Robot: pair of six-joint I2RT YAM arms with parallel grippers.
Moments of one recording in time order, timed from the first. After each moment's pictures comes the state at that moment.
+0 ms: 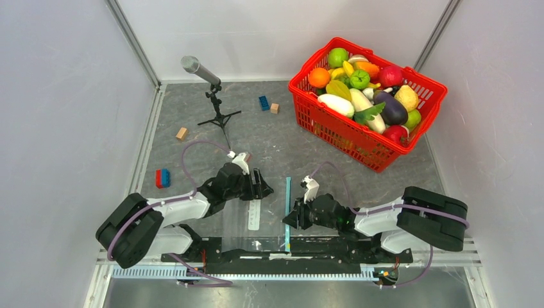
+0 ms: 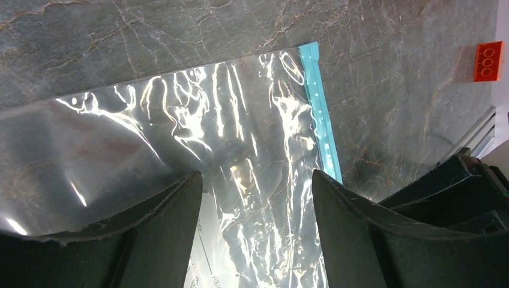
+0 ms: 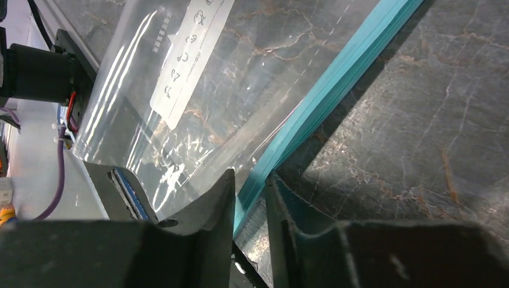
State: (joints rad) left arm -0.68 1.26 0.33 0.28 0.15 -0.73; right arm 1.15 1.38 0.18 0.70 0.03 0.79
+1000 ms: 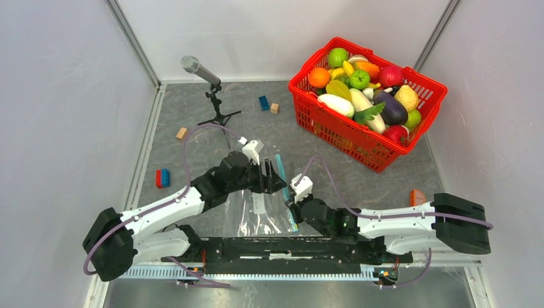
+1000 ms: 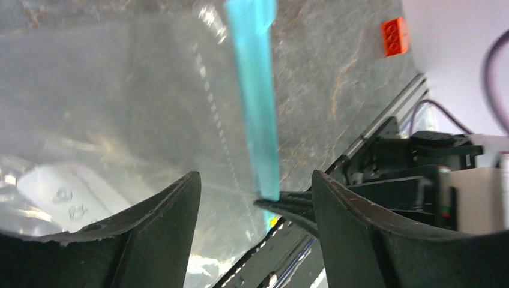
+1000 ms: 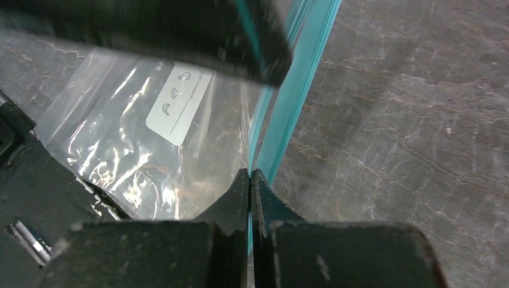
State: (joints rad) left arm -0.81 1.09 0.60 0.00 0.17 -0.71; right arm 1.35 1.20 0.40 0.29 0.55 0.41
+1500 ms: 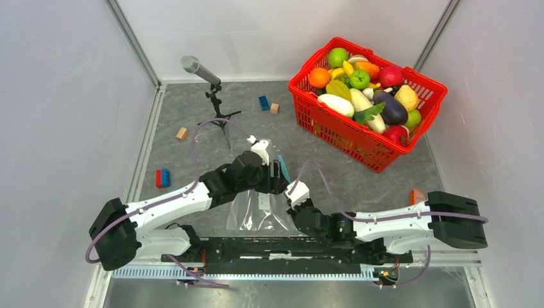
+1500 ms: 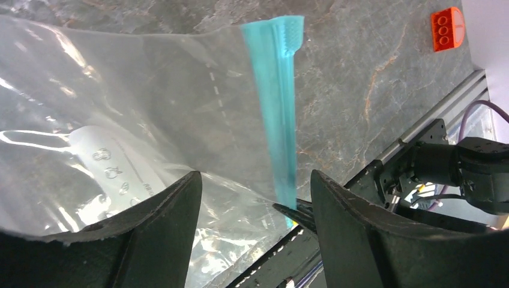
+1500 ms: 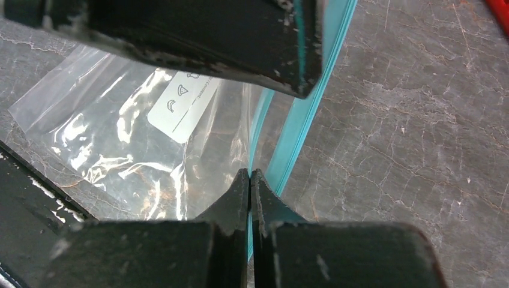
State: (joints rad) left arm -0.91 1.17 0.71 -0.16 -0.02 -0.67; right arm 1.45 1.24 0.45 0.22 0.77 0.36
